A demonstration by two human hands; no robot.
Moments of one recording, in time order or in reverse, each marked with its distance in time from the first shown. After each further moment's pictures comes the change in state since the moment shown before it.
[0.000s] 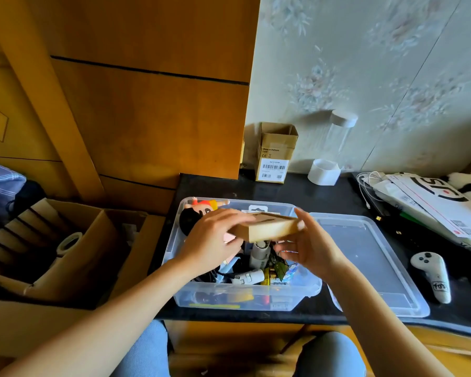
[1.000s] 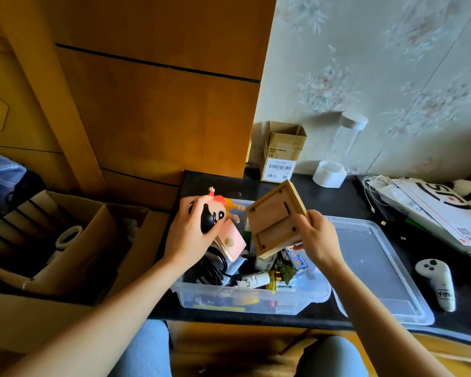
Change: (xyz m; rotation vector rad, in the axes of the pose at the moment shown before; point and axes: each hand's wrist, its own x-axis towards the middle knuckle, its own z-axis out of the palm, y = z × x) left_hand -0.020 -0.047 -0.012 0.196 0.164 -0.393; right_hand 0.014 0.000 0.018 -0.776 0.476 -0.432
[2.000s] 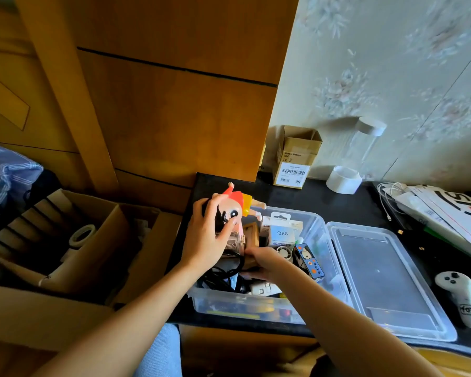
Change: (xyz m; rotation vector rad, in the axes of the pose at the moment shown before) left_hand 0.001 -0.008 0.006 -0.196 0.057 -0.052; right_hand 0.010 0.005 0.125 0.347 -0.519 0.737
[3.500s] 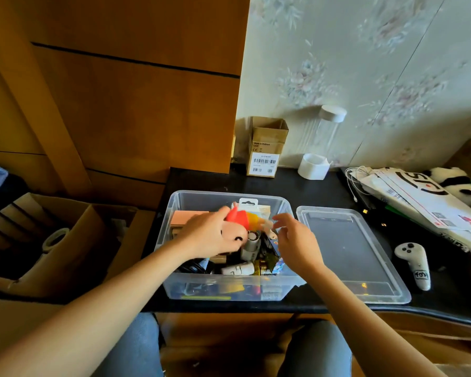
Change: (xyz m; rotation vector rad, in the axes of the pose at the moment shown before) left_hand 0.004 0.054 0.023 0.285 -0.681 0.024; right_hand -0.064 0.029 -0.108 -0.761 0.591 -0.811
